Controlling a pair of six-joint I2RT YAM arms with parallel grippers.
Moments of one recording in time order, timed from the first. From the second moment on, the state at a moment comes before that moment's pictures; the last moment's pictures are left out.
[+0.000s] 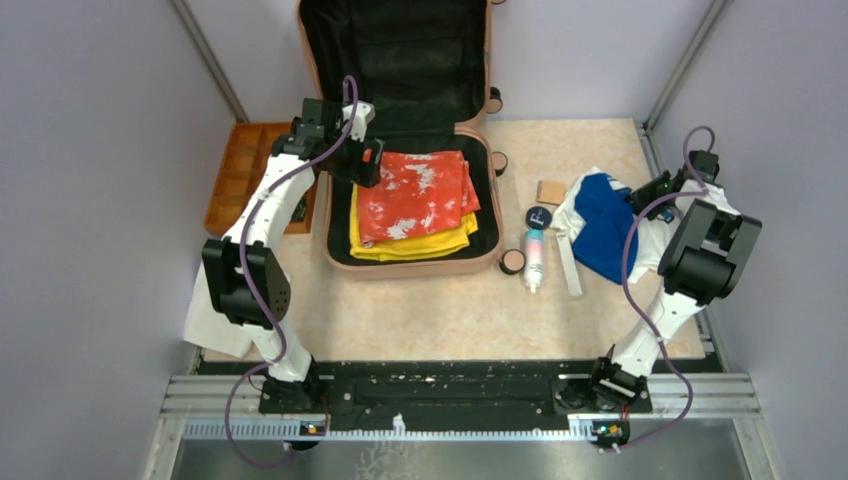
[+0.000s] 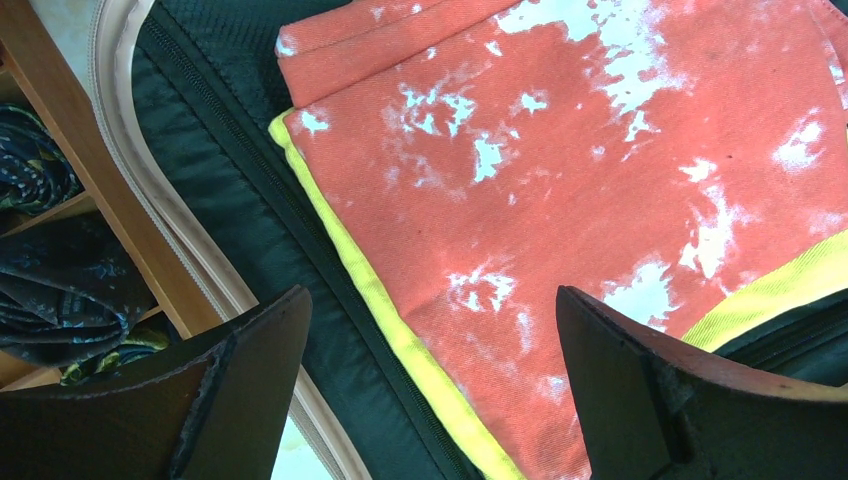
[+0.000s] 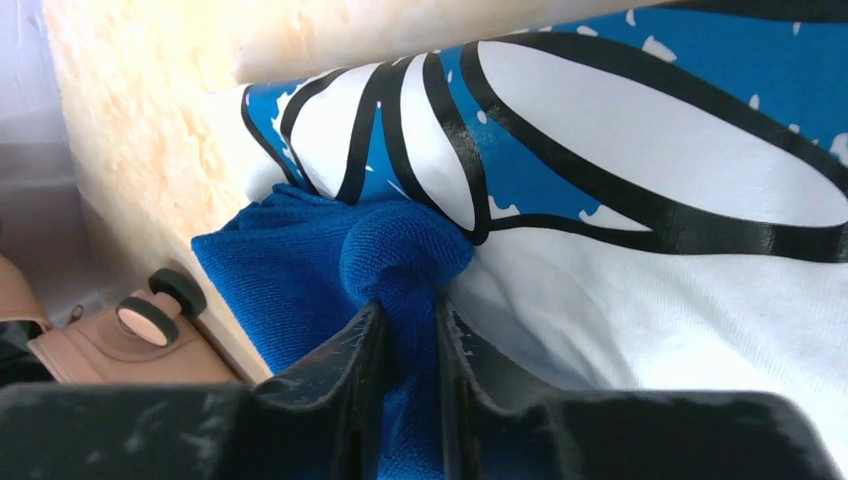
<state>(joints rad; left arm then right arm) -0.18 1.76 1.67 -0.72 0.25 0.18 -0.46 1.99 1.40 -0.39 -0.39 0.66</state>
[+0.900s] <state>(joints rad) -0.16 1.76 1.78 -0.76 0.24 0.11 0.23 1.85 1.88 -0.24 -0.69 0.81</state>
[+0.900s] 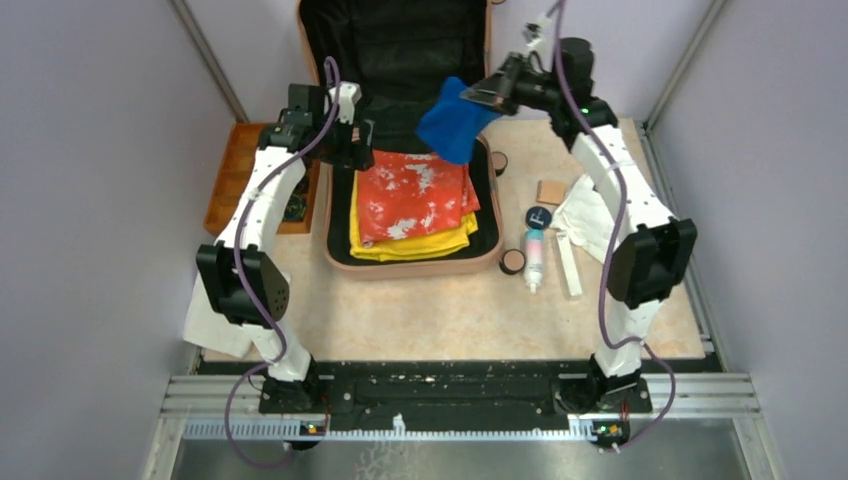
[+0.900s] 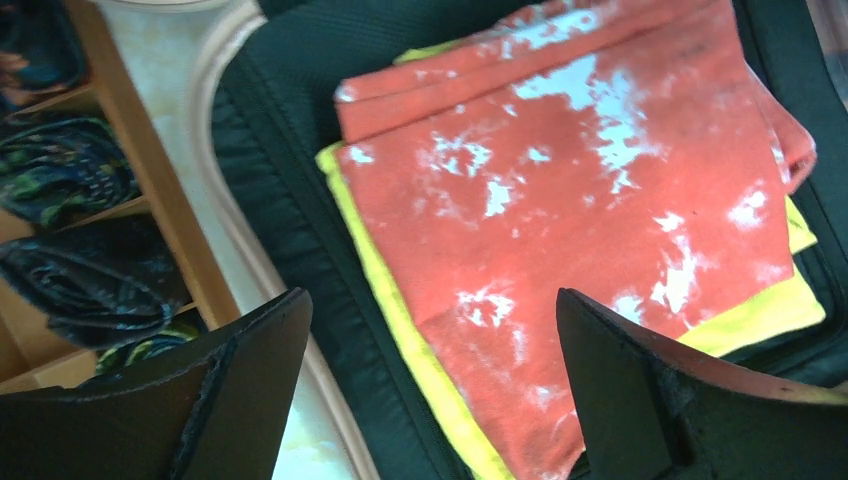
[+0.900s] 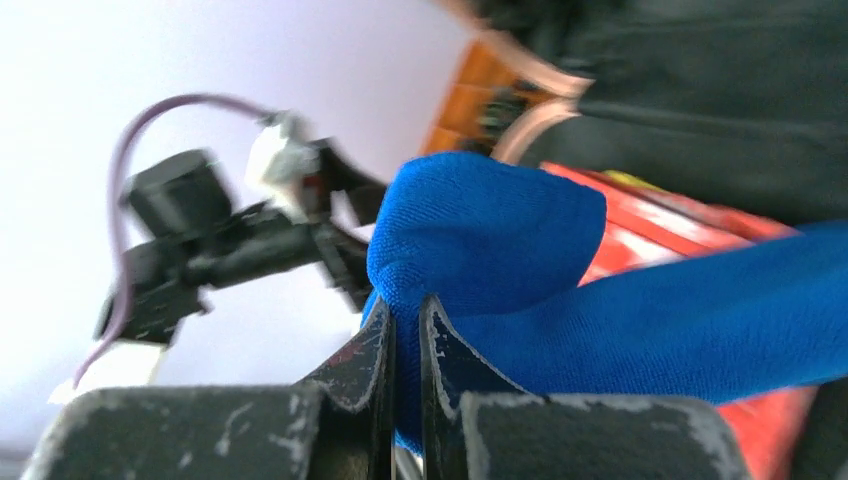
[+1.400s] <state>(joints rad) -0.03 1.66 1.83 -0.76 0.17 0.06 0.47 2.09 2.15 -0.14 -0.81 0.92</state>
